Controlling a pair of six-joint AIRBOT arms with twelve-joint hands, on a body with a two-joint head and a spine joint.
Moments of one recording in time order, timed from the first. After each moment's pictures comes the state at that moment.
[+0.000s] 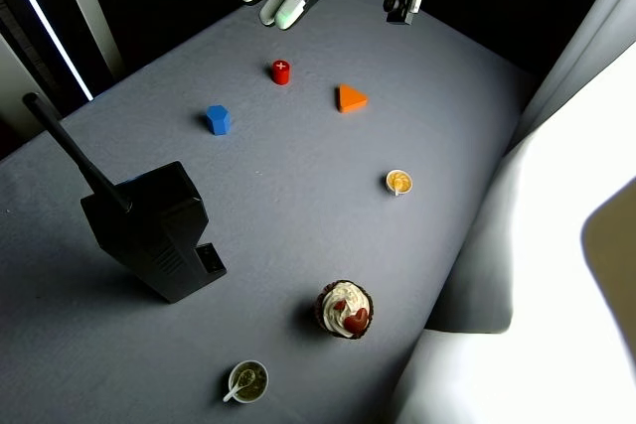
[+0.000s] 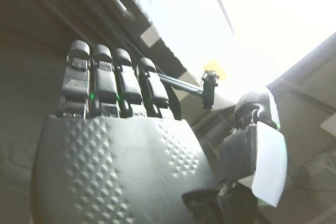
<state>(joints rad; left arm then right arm) 0.19 -0.74 1.59 1.39 -1.48 -0.33 -1.54 -0.44 0.48 0.72 1.64 0.24</state>
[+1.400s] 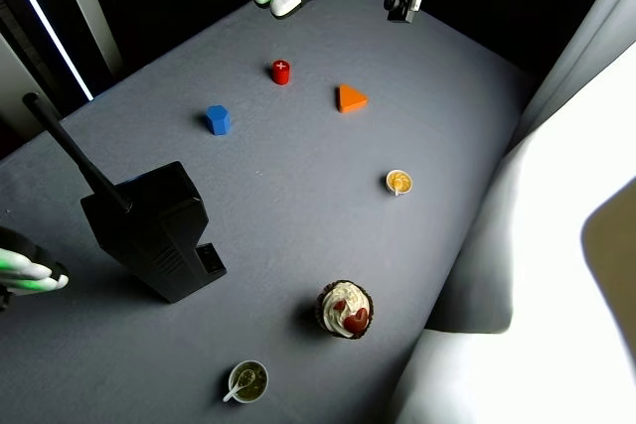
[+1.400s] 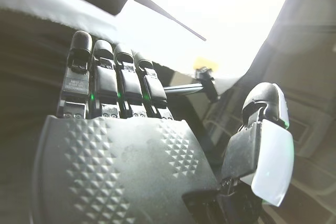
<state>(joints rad) 0.18 -0.74 1.59 1.41 -1.50 -0.33 -1.27 -0.68 0.70 0.56 1.62 0.45</state>
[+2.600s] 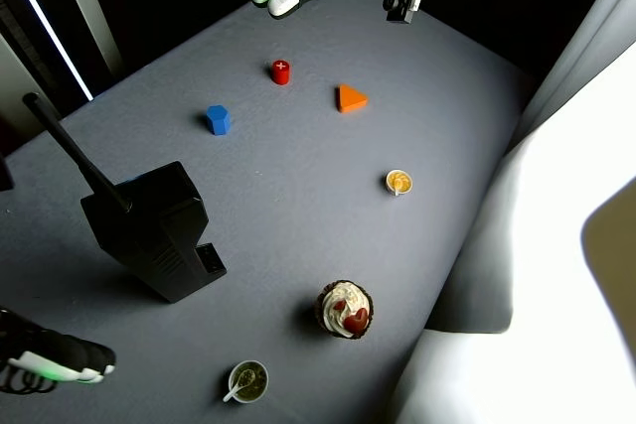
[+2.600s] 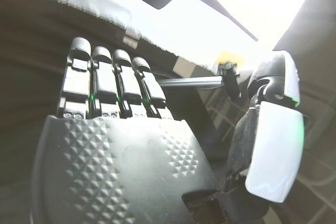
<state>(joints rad) 0.18 -0.74 1.59 1.42 -1.50 -0.34 -1.05 -0.83 0.88 0.59 1.43 0.35</state>
